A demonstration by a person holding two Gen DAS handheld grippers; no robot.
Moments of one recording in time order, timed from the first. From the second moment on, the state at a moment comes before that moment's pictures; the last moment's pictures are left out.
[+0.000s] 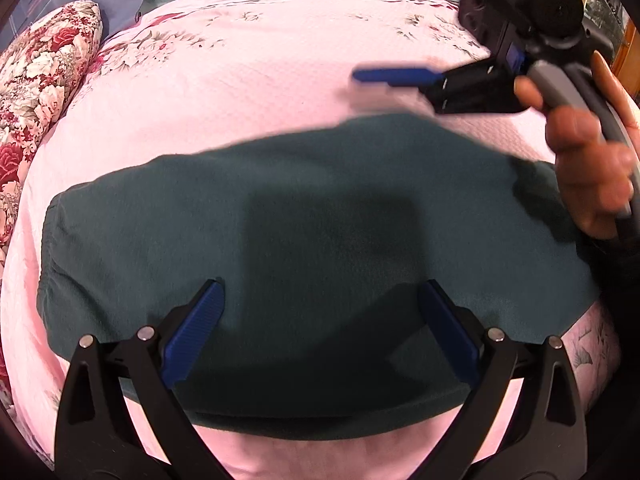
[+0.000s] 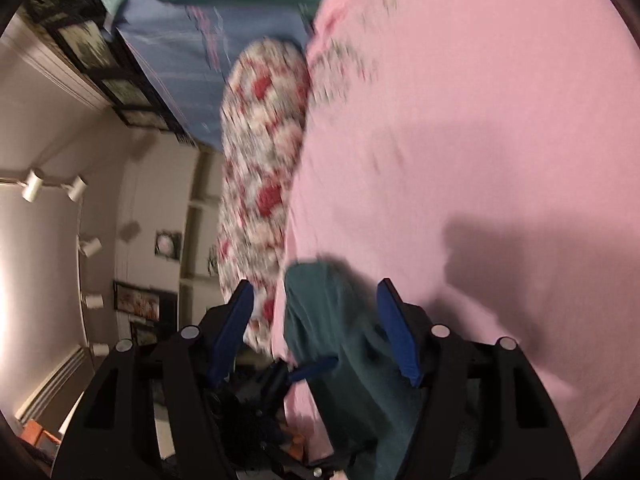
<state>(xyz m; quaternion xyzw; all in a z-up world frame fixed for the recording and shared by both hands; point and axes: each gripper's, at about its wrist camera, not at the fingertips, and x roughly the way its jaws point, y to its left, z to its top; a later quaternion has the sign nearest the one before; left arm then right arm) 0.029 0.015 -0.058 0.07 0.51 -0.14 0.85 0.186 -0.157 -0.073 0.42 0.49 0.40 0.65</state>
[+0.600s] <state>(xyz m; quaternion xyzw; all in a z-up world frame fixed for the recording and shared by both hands) 0.027 0.013 -0.057 0.07 0.51 -0.14 0.85 0.176 -0.111 -0.101 0.38 0.61 0.41 0.55</state>
